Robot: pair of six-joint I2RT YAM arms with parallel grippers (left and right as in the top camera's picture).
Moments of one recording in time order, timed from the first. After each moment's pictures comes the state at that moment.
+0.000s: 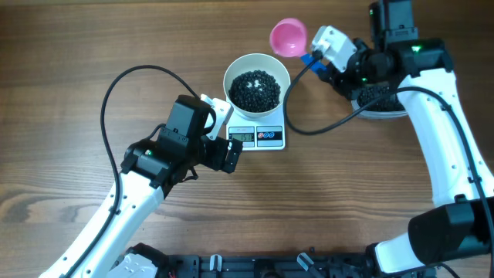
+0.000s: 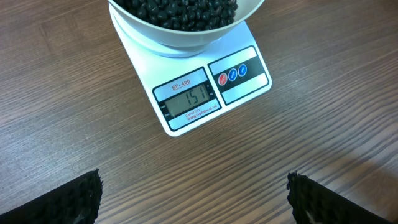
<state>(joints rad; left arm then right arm) -0.46 1.21 0.95 -0.73 0.14 -0.07 0.16 1.69 1.63 -1.03 -0.36 -0.89</state>
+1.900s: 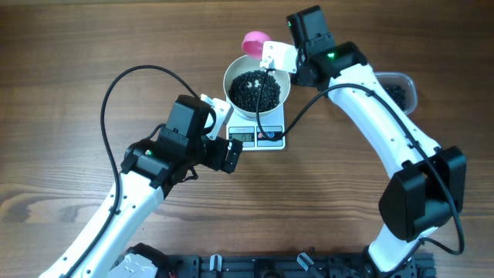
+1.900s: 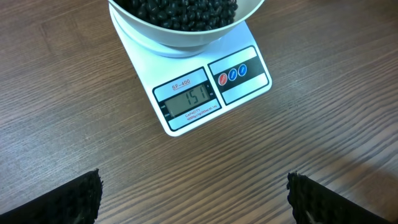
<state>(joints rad) -0.46 1.21 0.95 -0.73 0.13 -0.07 0.42 1.87 1.63 -0.73 0.25 -1.12</state>
